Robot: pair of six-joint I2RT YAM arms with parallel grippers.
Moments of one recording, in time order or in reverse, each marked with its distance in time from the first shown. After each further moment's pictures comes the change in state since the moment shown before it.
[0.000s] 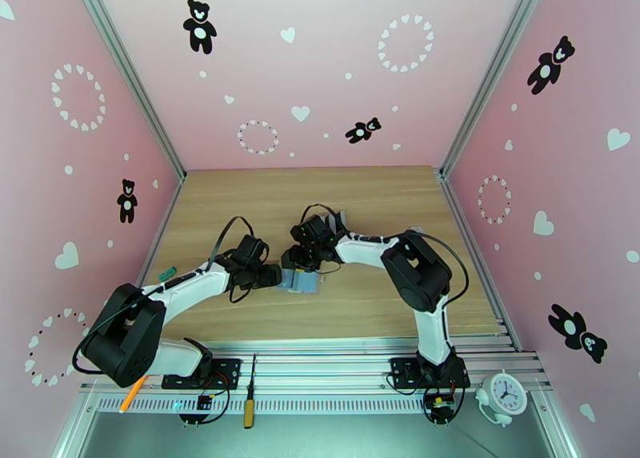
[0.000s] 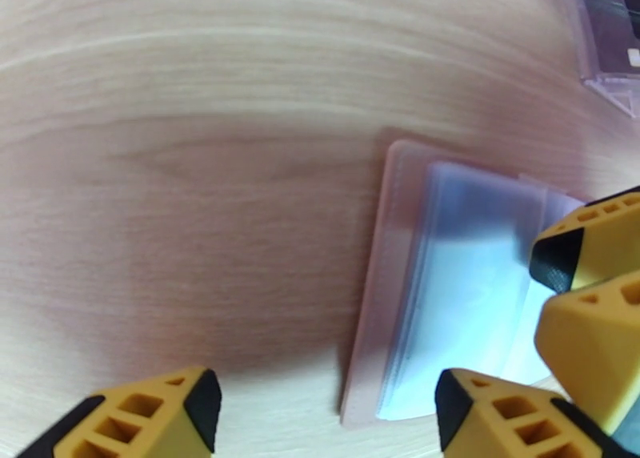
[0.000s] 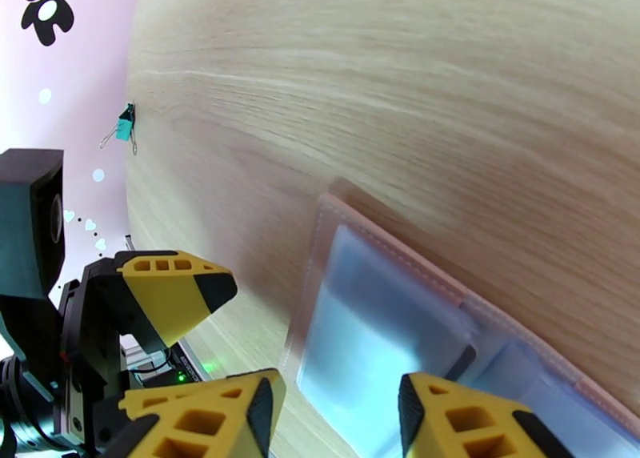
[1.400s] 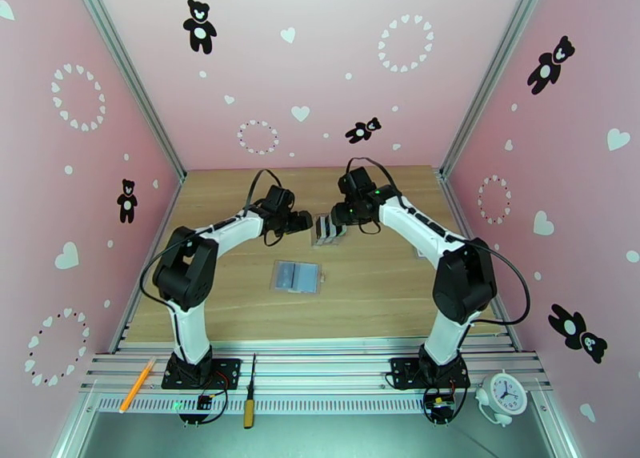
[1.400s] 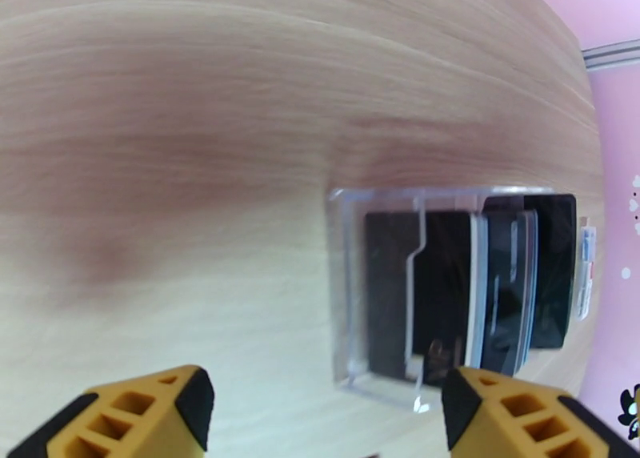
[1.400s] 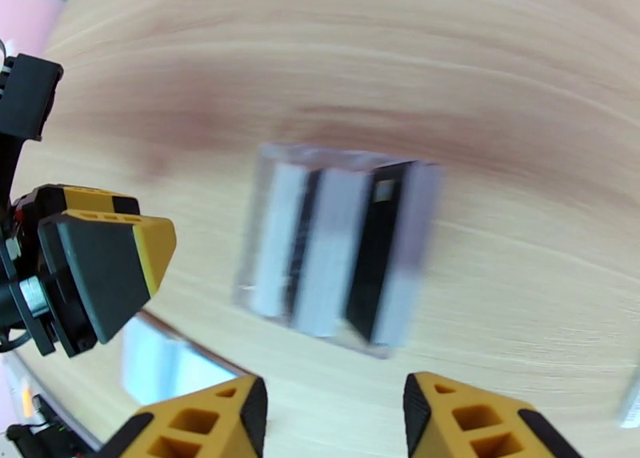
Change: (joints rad) left arm 0.026 0.552 0.683 0.087 0.163 -0.027; right arm -0.289 -0.218 0.280 -0.588 0.531 -0.449
